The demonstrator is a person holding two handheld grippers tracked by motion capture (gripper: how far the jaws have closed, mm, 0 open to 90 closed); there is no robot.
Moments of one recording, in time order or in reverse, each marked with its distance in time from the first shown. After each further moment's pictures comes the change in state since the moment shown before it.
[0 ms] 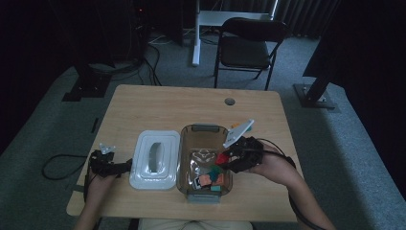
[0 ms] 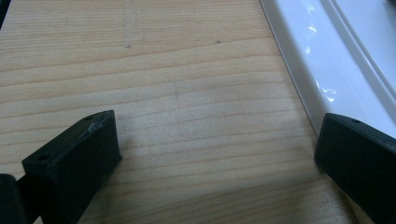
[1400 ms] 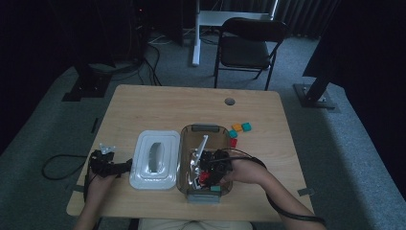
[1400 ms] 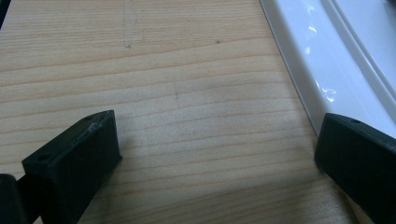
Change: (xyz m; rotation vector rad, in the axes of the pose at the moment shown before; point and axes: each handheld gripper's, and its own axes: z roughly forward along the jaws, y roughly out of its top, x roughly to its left) left arm 0.000 0.000 0.000 0.000 0.000 0.000; right arm 0.010 0.023 0.099 0.292 0.132 -0.105
